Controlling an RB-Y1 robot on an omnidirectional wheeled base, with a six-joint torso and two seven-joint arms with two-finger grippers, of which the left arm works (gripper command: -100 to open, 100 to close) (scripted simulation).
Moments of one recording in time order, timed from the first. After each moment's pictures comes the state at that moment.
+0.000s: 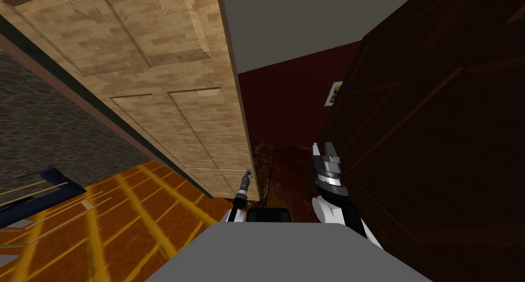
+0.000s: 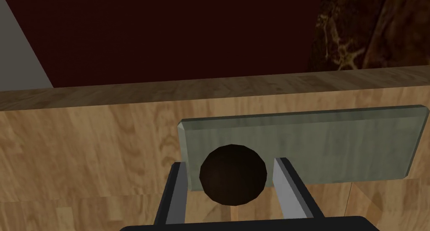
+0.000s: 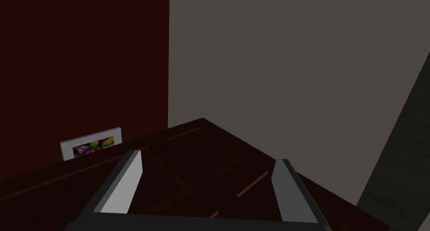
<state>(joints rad) 0.11 0.04 -0.13 -0.93 0.01 -0.76 0.01</state>
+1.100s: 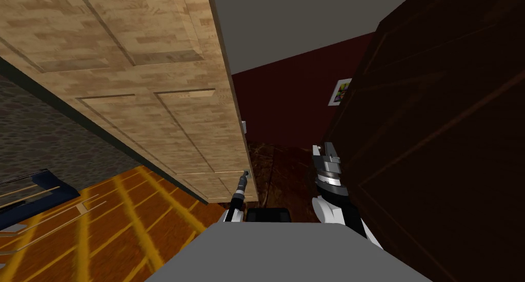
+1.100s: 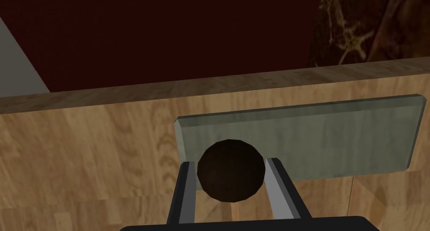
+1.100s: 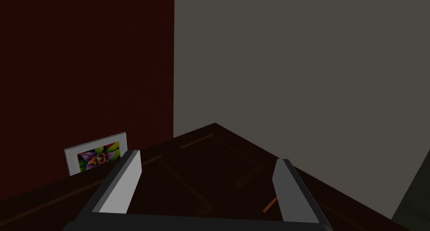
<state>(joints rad) 0.11 0.06 -0.10 -0.93 0.02 -0.74 -0.01</state>
